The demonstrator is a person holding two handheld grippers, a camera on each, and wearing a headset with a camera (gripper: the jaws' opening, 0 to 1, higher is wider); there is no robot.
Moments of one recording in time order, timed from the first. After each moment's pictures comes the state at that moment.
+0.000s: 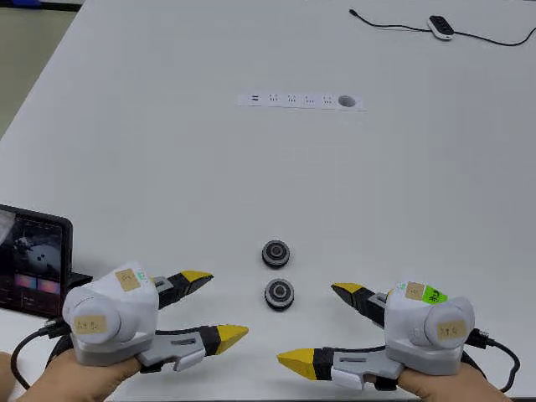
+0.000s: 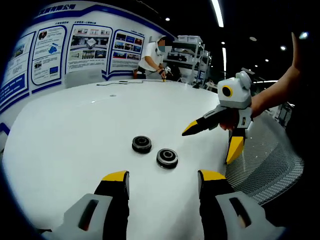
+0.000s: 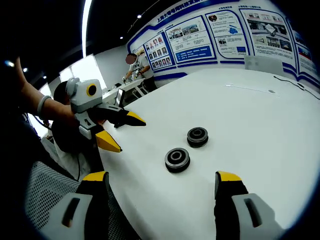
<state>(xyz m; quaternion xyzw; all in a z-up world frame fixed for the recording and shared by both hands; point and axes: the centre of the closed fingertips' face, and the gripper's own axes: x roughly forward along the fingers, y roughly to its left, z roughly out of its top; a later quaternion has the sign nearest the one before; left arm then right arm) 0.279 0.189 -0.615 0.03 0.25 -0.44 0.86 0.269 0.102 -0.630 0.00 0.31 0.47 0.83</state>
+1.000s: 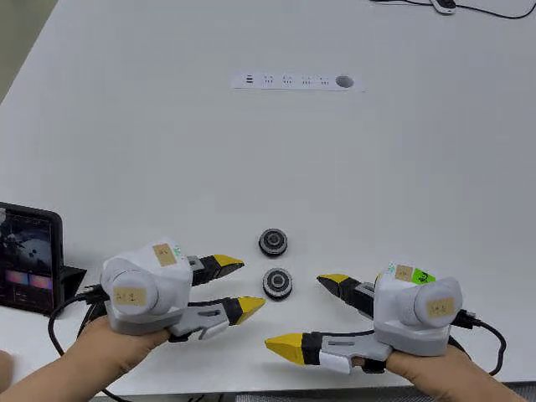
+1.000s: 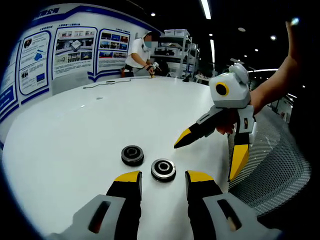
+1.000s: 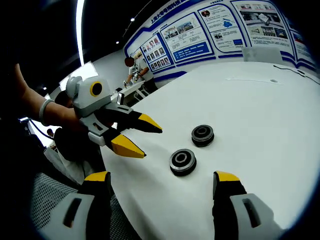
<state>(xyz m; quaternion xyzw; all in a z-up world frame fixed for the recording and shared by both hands) 0.296 0.155 -0.620 0.06 0.25 -0.48 0.84 0.271 0.115 -0.635 0.05 0.32 0.47 0.82</state>
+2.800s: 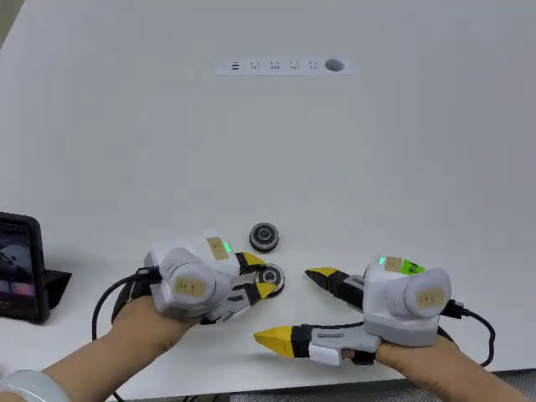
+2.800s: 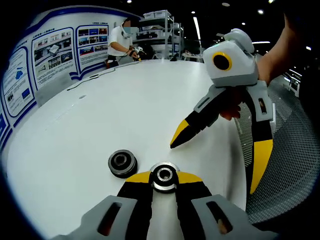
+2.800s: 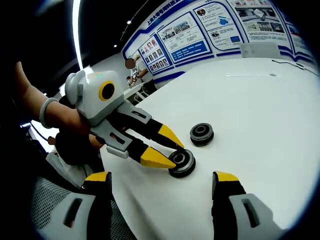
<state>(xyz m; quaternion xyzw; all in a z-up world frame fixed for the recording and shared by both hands) 0.310 0.120 -0.652 0.17 0.28 -0.51 0.80 0.276 0.118 -0.641 0.07 0.33 0.47 0.81</state>
